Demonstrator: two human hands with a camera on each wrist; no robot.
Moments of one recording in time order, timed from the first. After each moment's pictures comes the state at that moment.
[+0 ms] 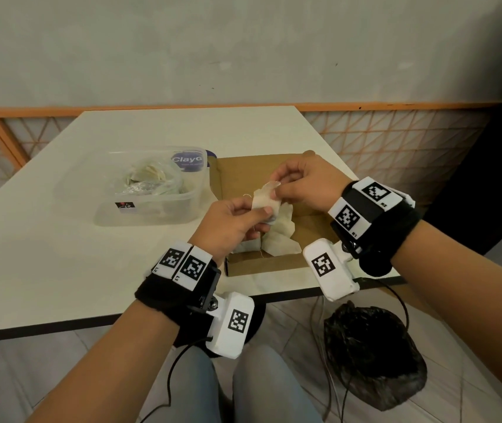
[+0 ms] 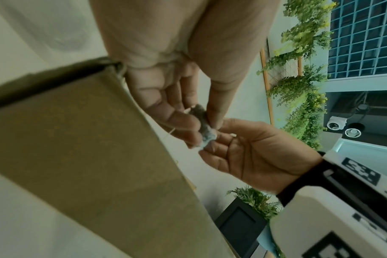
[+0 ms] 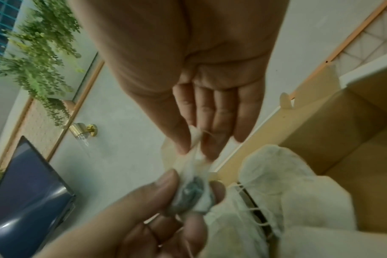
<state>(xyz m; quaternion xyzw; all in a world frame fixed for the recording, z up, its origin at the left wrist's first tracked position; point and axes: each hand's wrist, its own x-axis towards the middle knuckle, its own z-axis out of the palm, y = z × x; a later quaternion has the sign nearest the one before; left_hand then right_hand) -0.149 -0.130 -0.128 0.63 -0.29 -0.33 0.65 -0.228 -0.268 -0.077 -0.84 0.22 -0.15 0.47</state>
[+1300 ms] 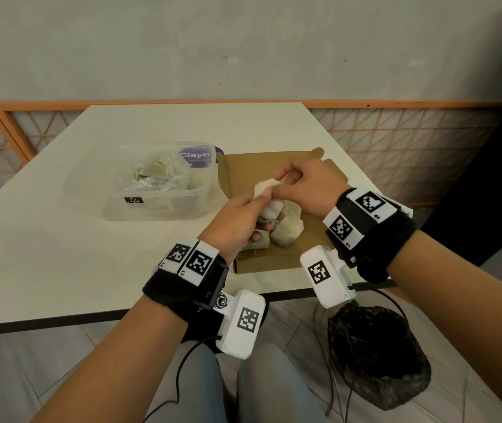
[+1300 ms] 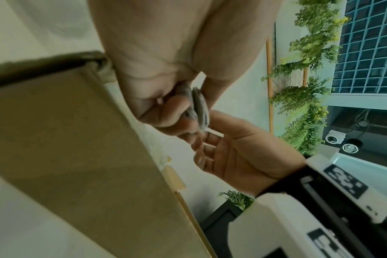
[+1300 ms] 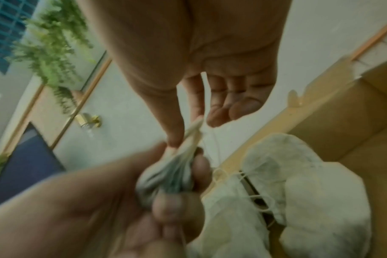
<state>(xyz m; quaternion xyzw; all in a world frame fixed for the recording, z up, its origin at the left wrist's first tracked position) -0.145 -0.135 -0.127 0.63 -0.26 -0.37 0.63 -0.217 -0.256 -0.087 -0.89 0.25 -0.17 0.35</state>
